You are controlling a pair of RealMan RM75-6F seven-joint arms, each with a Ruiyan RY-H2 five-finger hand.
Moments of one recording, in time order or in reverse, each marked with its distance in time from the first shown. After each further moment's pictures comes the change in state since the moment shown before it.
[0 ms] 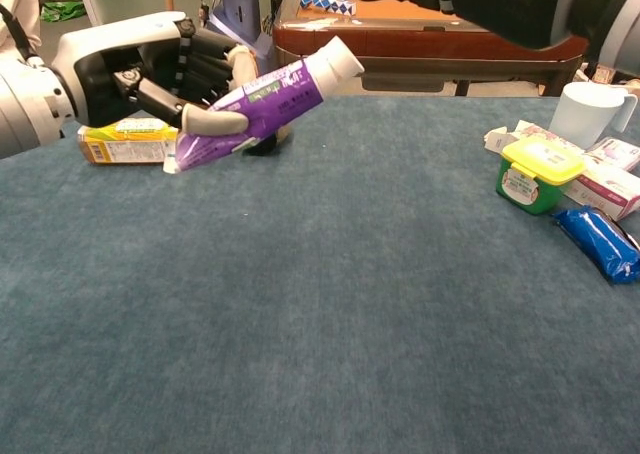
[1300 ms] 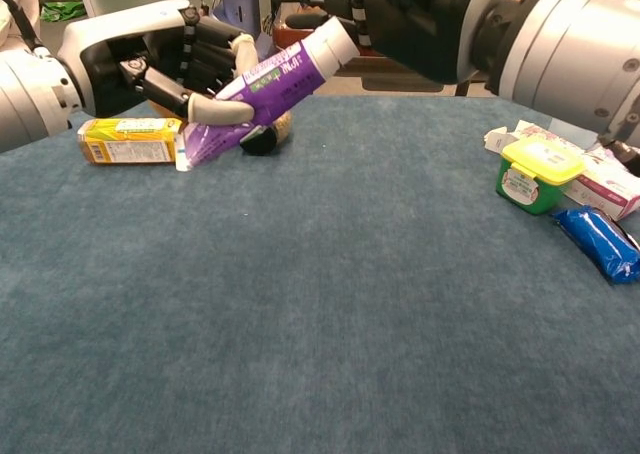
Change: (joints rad) left arm -0.009 -0.007 -0.010 0.013 0.003 0.011 -0.004; right arm 0.072 -0.132 0.017 0.066 0.012 -0.051 0.147
